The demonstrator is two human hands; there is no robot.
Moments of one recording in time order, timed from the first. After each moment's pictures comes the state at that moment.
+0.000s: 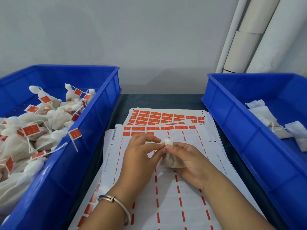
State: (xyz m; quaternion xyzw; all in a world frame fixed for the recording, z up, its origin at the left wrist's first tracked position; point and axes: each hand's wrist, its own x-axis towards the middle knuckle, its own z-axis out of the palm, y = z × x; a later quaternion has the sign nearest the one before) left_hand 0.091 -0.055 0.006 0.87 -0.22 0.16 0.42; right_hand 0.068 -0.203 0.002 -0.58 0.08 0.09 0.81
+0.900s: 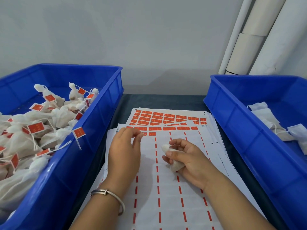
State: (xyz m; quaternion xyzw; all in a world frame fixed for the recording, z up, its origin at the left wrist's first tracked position) left_hand 0.112 -0.038 0.005 0.89 -0.03 0.20 0.42; right_hand 0.073 -0.201 0.001 -0.59 0.13 0.07 0.80
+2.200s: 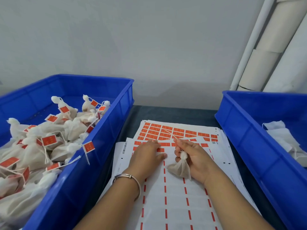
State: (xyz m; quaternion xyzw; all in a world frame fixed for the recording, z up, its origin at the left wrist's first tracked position) left_hand 0.180 -0.060 -0.021 0.96 -0.13 -0.02 0.25; right_hand 0.129 -0.210 0.020 -0.56 0.14 0.10 0.81
